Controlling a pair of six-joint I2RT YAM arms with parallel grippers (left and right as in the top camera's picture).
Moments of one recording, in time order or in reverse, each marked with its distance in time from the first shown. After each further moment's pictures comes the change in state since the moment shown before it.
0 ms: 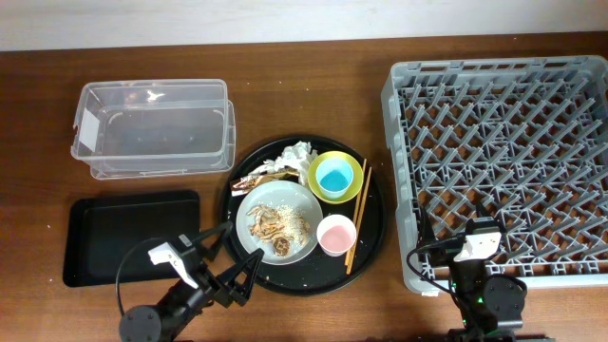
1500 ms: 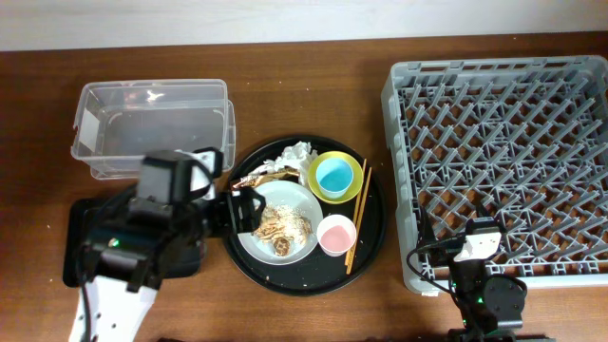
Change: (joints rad) left arm -0.257 1.080 1.102 -1.106 -0.490 0.216; right arm 0.000 0.000 0.000 0.000 0.000 0.000
